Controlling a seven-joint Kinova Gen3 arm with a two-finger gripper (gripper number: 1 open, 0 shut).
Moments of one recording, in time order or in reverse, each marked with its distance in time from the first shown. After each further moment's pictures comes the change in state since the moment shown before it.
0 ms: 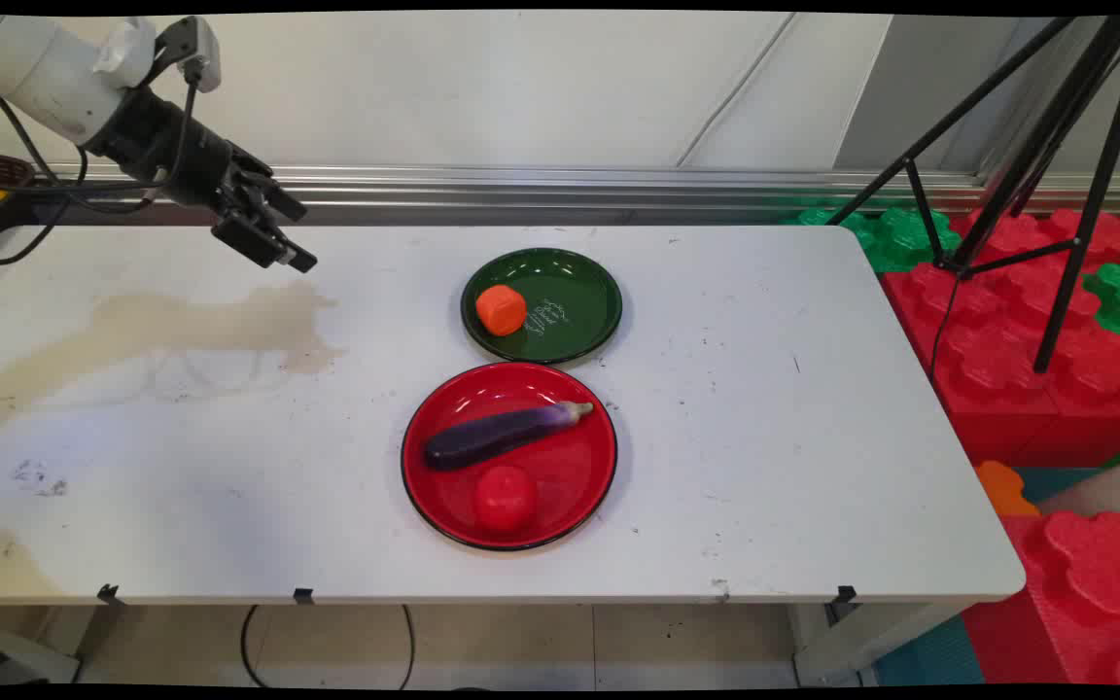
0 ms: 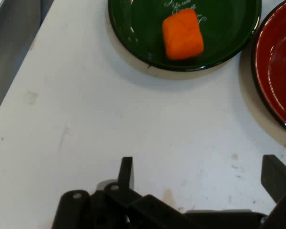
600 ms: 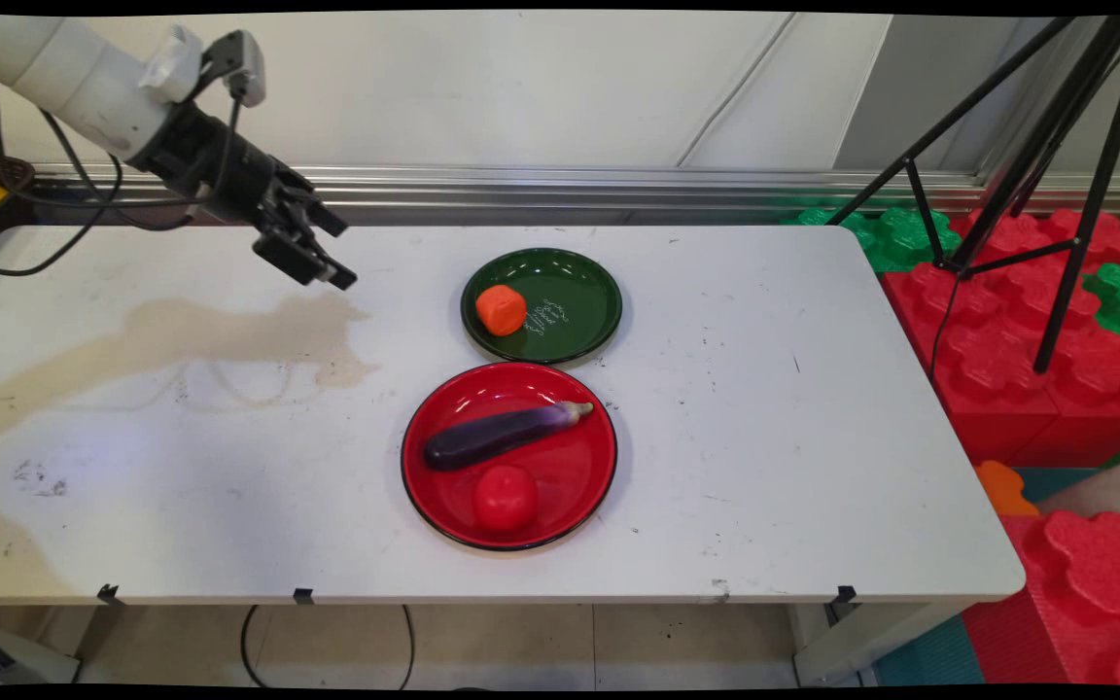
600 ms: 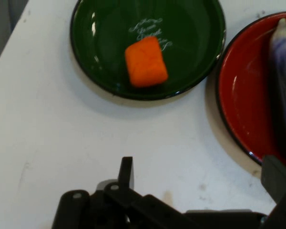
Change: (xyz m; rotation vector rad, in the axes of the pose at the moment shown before) arm 0.025 0.027 0.023 -0.048 0.020 0.020
